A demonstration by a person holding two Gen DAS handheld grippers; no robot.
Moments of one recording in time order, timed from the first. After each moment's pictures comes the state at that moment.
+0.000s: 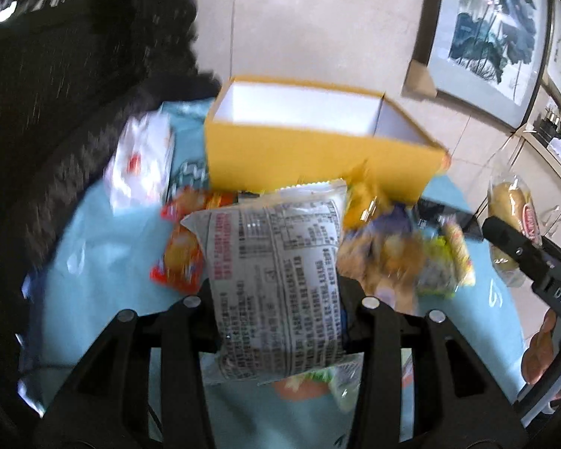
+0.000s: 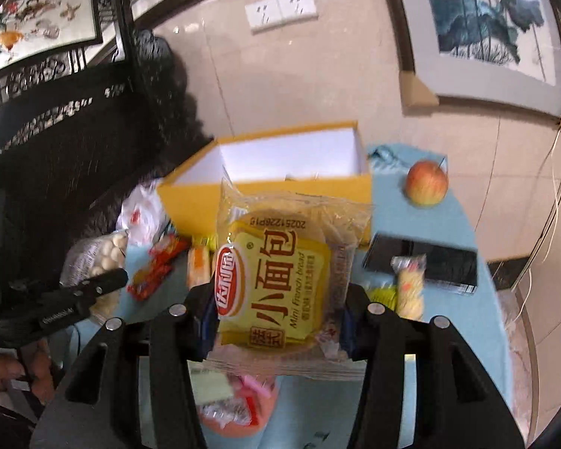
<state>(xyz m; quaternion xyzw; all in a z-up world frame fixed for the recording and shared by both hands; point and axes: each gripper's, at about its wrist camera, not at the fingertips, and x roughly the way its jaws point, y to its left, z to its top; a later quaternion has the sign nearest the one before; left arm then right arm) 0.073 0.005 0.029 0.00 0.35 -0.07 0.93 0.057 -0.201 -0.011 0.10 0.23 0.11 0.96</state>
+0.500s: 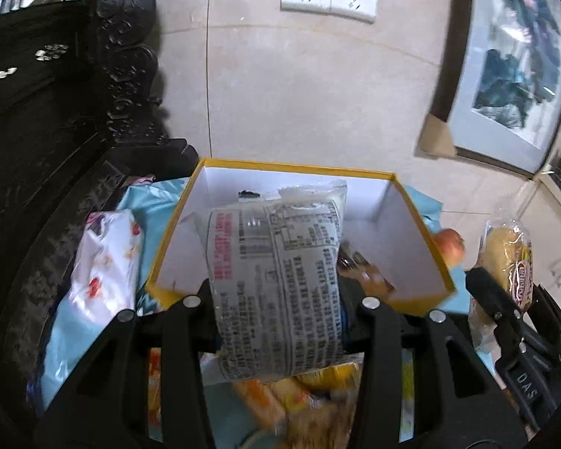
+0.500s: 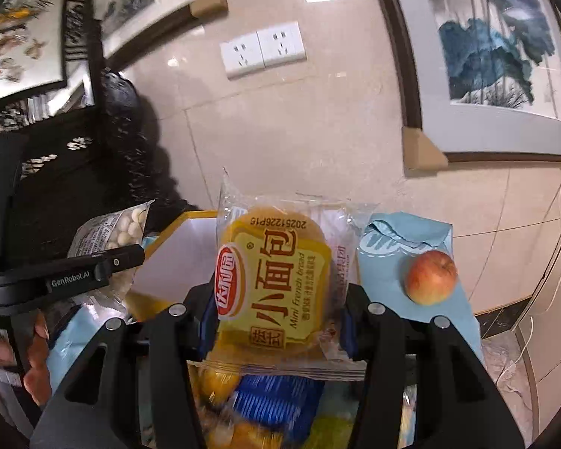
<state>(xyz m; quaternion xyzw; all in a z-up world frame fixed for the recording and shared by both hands) 0.227 -0.048 0.090 -0.01 0.33 -0.04 0.94 0.186 -0.220 0.034 0.10 0.18 0.08 0.97</state>
